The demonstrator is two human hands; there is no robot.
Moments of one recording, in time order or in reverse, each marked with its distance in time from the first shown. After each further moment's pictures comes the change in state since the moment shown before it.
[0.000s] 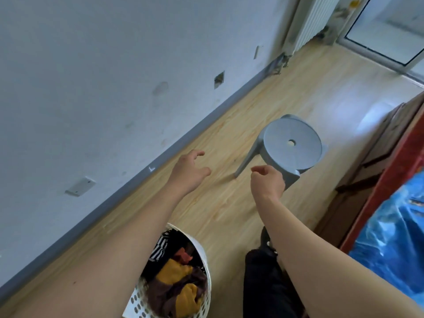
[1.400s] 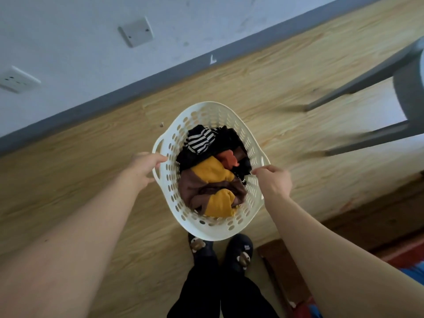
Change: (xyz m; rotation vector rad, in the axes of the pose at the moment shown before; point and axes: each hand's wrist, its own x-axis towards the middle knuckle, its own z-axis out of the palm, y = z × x) left_hand -0.130 -0.413 0.029 -0.719 0.270 -0.942; right_hand -0.101 0.236 0.172 -0.377 -0.300 0.155
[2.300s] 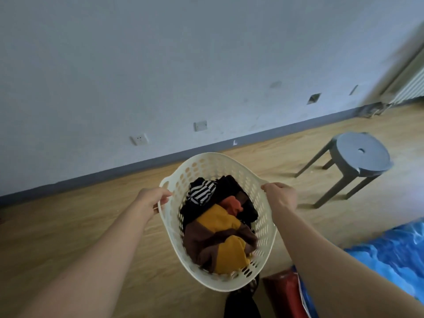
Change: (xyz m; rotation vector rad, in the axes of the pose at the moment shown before) left_hand -0.358 -0.161 -0.191 -0.271 0.088 0.261; right_hand -0.356 0.067 -0.150 0.204 0.001 -0.344
